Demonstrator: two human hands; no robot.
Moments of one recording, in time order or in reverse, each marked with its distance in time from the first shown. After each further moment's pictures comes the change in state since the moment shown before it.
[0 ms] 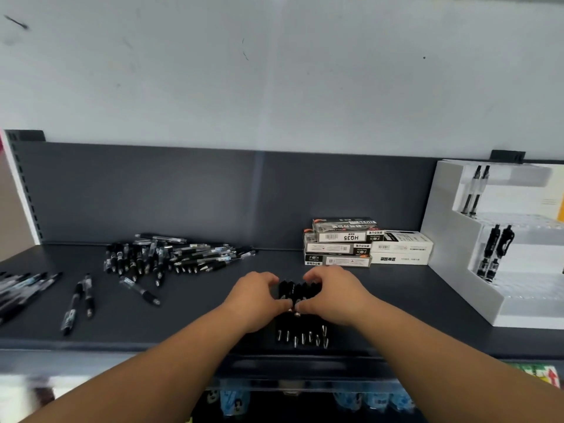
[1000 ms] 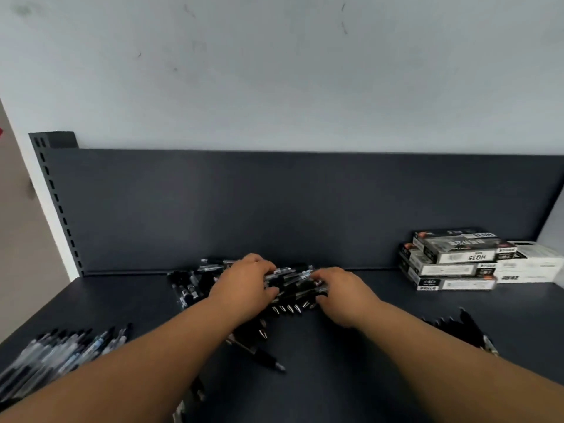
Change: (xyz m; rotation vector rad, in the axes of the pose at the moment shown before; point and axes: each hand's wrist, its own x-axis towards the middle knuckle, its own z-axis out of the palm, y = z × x) left_hand 0.104 -0.199 -0.127 0.268 0.030 0.201; right_hand 0.146 -0.147 0.105 -0.171 -0.027 0.021
